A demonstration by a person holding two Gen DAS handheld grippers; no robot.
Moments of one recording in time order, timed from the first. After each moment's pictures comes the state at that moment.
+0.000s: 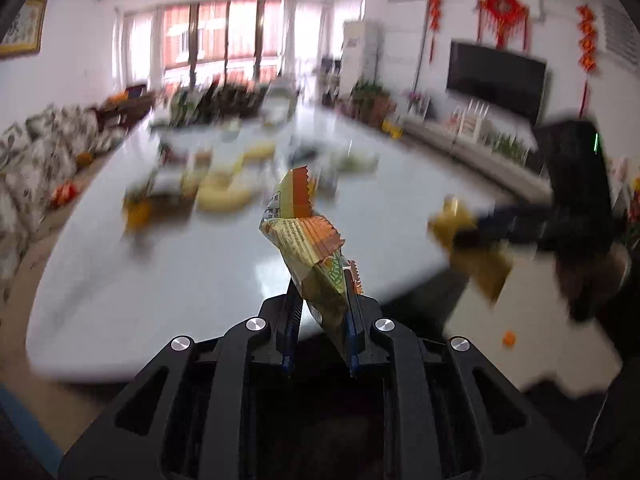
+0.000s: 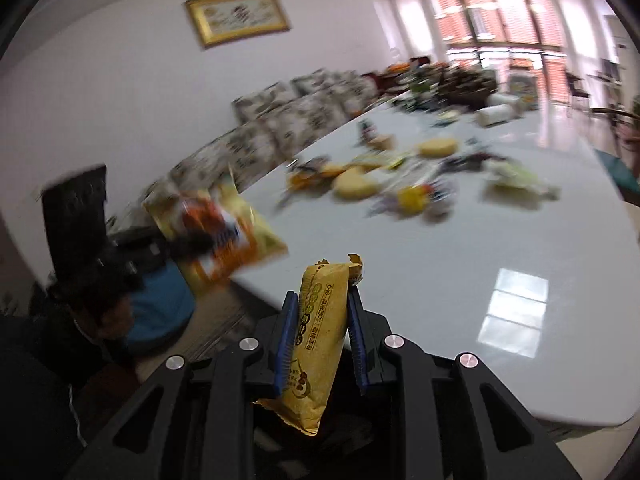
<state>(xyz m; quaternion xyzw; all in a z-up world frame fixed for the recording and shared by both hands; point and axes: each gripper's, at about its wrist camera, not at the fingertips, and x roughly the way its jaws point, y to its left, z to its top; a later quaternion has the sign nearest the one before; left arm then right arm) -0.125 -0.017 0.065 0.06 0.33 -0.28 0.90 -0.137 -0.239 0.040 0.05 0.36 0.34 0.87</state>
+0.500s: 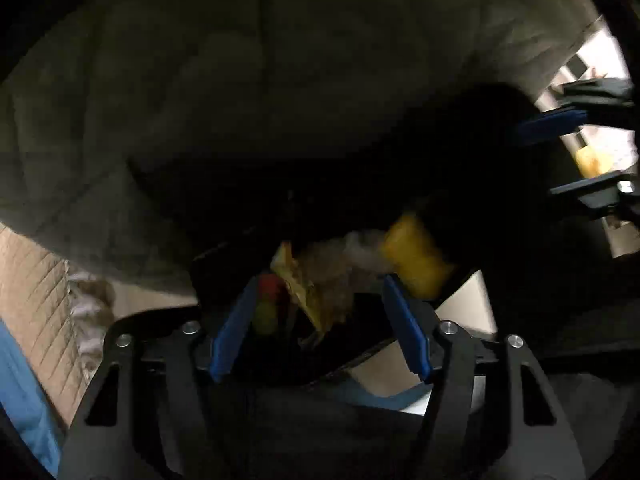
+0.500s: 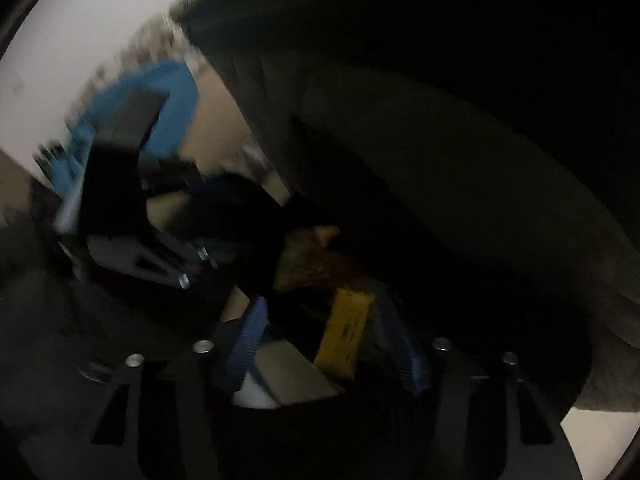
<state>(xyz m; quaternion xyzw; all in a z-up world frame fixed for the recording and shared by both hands) -0.106 0.012 -0.184 0.10 0.59 -0.22 0.77 -0.131 -0.133 -0.148 -0.09 0.57 0.34 0.74</state>
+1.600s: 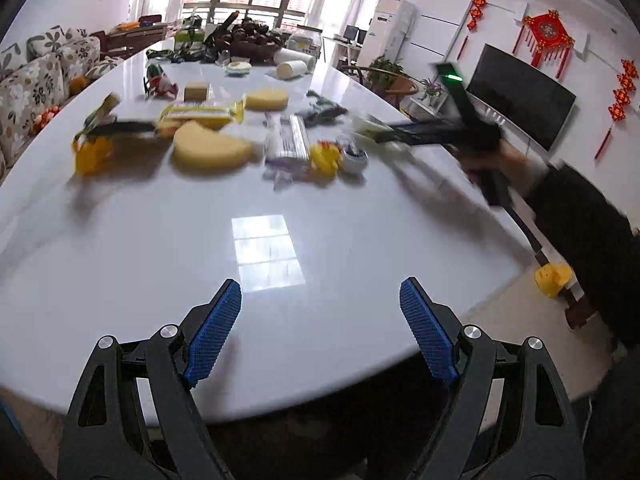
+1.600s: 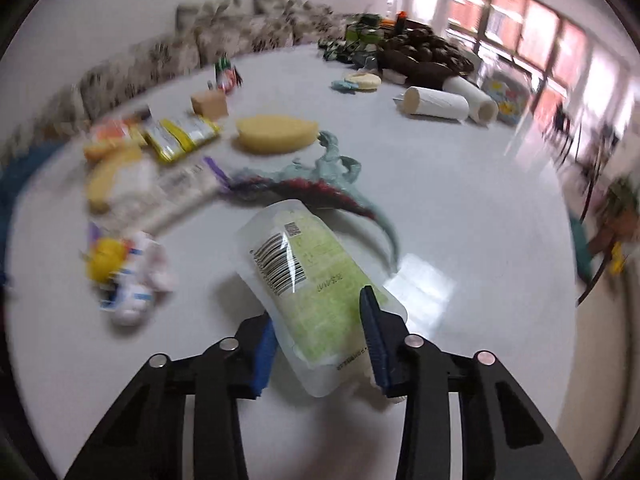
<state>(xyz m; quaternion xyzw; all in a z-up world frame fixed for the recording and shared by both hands) 0.005 -0.047 0.034 -0.03 0.39 -0.27 0.88 0.137 -0.329 0.013 -0.07 0.42 0.23 0.88</state>
